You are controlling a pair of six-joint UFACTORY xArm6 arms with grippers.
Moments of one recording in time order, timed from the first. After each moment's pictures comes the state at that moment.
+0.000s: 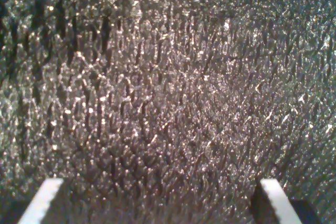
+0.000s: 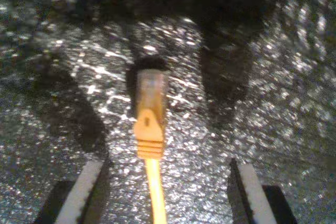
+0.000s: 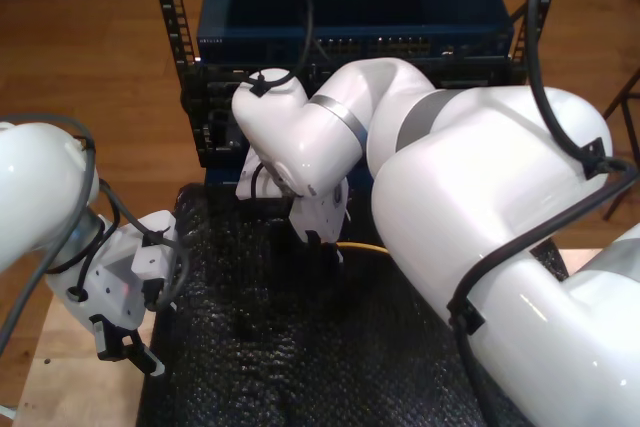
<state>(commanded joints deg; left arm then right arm) 12.3 -11.6 -38.6 -22.7 68.8 -252.0 36.4 29.7 -85.4 -21.1 63.6 -28.7</state>
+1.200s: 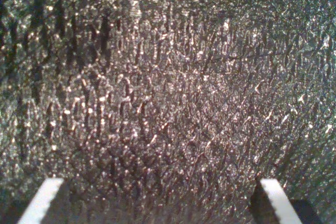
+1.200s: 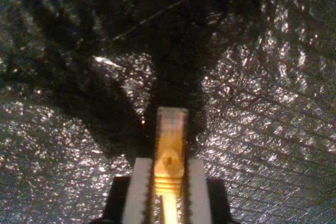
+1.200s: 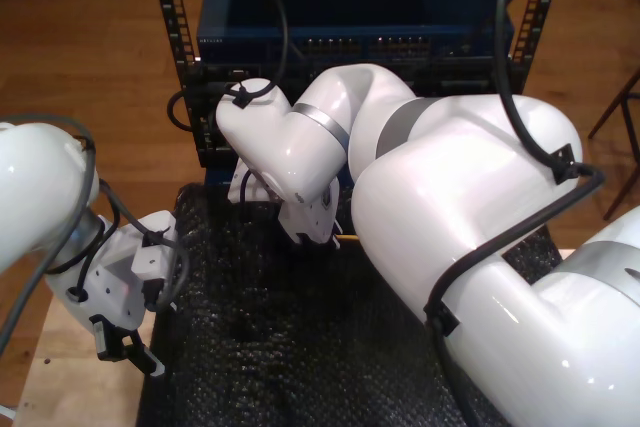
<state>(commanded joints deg) 12.3 -11.6 -38.6 -22.7 68.8 -252.0 37.4 32.8 -88.3 -22.3 63.8 -28.0</state>
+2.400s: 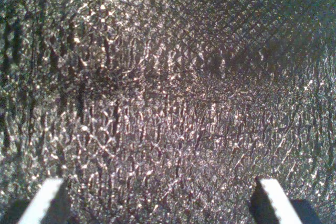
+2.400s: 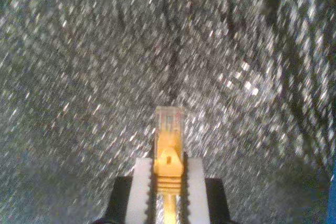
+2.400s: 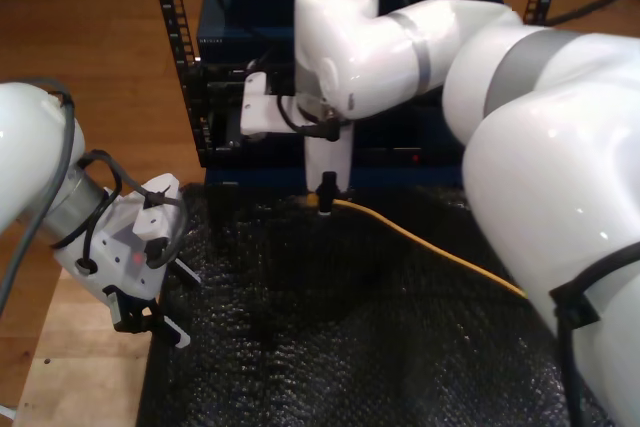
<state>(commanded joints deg) 12.4 -11.9 -43.5 -30.5 76.7 -251.6 29.1 17.1 -83.6 3.9 67.3 -61.3</state>
